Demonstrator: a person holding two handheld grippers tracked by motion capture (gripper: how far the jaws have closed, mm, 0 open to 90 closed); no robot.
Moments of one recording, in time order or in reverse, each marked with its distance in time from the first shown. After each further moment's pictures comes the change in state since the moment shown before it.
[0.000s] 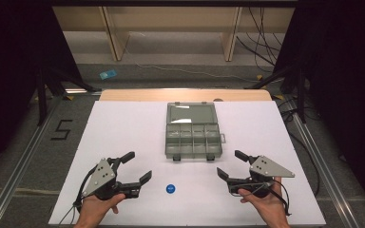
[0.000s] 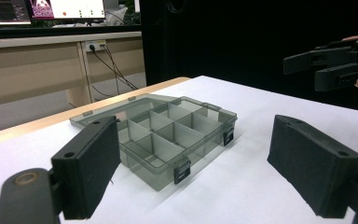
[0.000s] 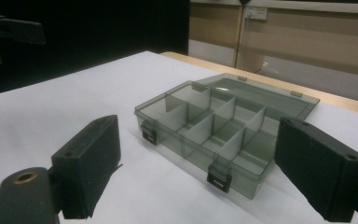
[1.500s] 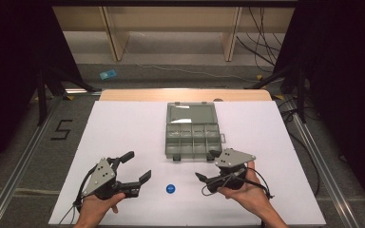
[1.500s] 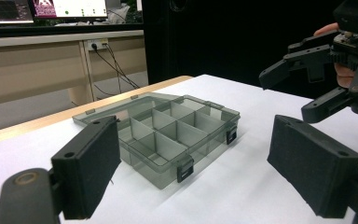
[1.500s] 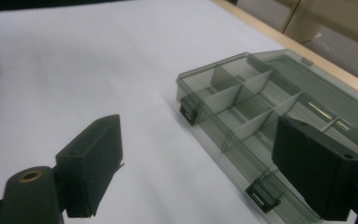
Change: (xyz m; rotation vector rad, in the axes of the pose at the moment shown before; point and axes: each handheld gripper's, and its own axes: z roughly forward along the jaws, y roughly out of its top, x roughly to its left) left arm 0.002 -0.001 0.000 0.002 0.009 -0.001; right arm 0.026 0.028 0.053 0.259 0.141 -0.228
